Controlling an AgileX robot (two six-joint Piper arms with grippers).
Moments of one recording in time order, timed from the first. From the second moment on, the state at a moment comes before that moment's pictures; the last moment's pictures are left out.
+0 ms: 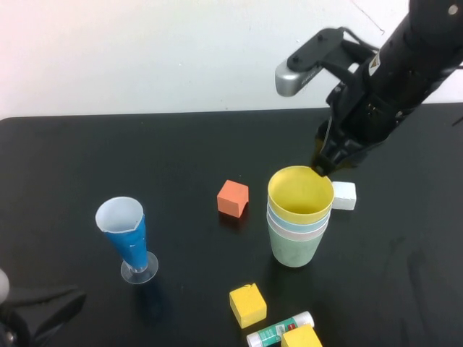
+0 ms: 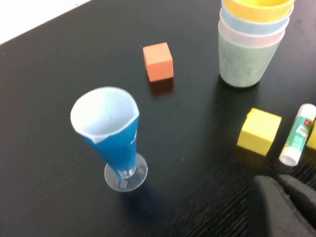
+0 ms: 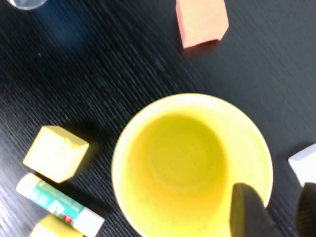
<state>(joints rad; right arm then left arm) 0.50 1.79 -1.71 0.19 1.20 -0.46 -0.65 0.55 -0.64 0.05 0.70 -0.04</state>
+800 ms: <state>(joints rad) 0.71 0.83 -0.83 0.43 0.44 -0.76 -0.65 0.04 -0.33 0.12 0.65 -0.25</state>
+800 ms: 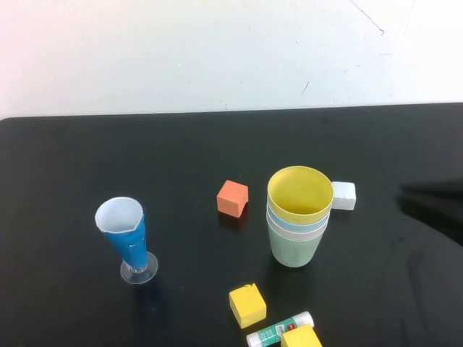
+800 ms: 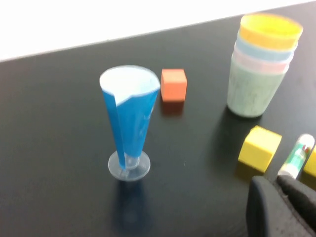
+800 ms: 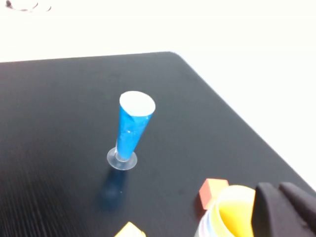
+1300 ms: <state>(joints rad) 0.71 0.65 -0.51 0.43 0.36 -0.78 -0.65 0.04 -0.33 0.12 0.66 -0.25</state>
